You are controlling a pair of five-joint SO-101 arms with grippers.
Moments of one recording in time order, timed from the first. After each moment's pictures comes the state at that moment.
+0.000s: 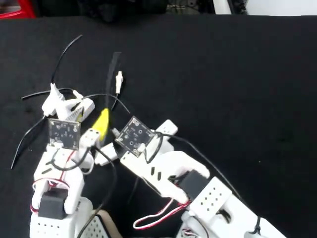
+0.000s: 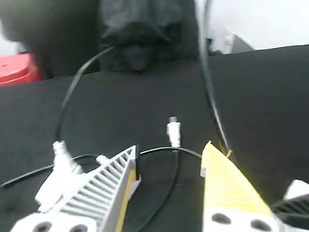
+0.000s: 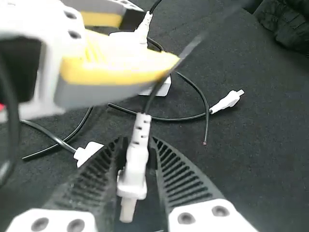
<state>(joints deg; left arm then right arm) 3.3 -104.1 81.6 44.8 -4.7 -46.4 -63.4 73.5 28.4 11.1</state>
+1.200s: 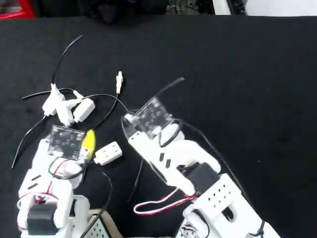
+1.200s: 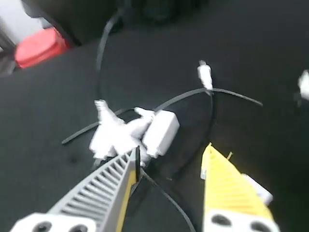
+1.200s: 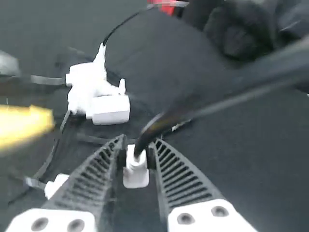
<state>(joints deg) -4.1 -104.5 70.2 71.7 -20.0 -38.6 -63.3 64.9 31.5 8.2</state>
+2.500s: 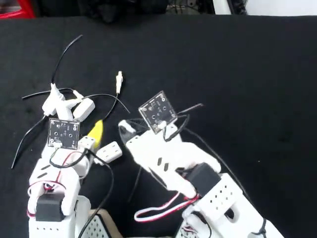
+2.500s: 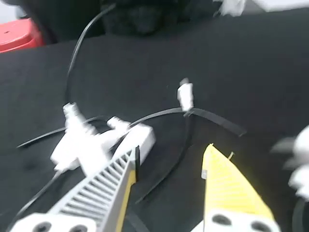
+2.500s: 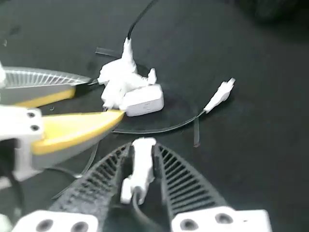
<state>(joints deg) -5.6 -104.5 79.4 60.0 -10.2 -41.8 -62.2 59.1 43.6 -4.2</state>
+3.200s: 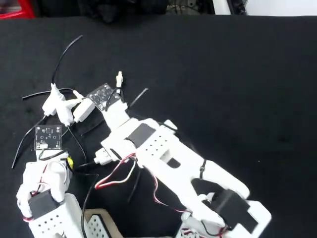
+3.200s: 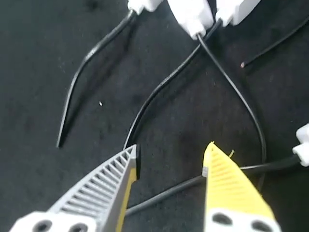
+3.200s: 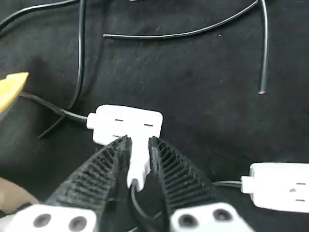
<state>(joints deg) -33.2 -104.3 89.5 75.0 -26.3 -47.6 -12.6 34.8 52.4 -9.5</state>
